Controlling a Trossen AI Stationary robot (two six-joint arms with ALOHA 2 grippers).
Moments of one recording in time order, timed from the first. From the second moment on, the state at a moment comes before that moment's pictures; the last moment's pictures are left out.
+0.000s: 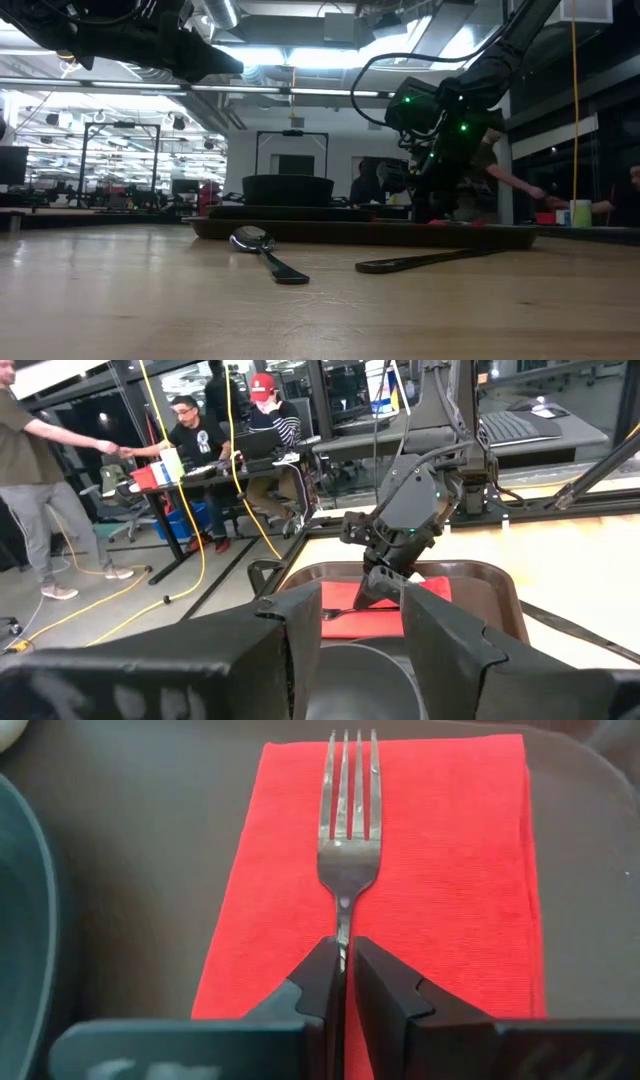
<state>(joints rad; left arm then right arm) 0.43 0.79 0.40 0.34 0.15 0.19 -0.28 1.75 0.79 -0.12 0.58 1.04</state>
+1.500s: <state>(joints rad) 0.43 0.79 0.40 0.34 0.15 0.19 -0.28 1.75 0.79 -0.16 0.60 1.06</state>
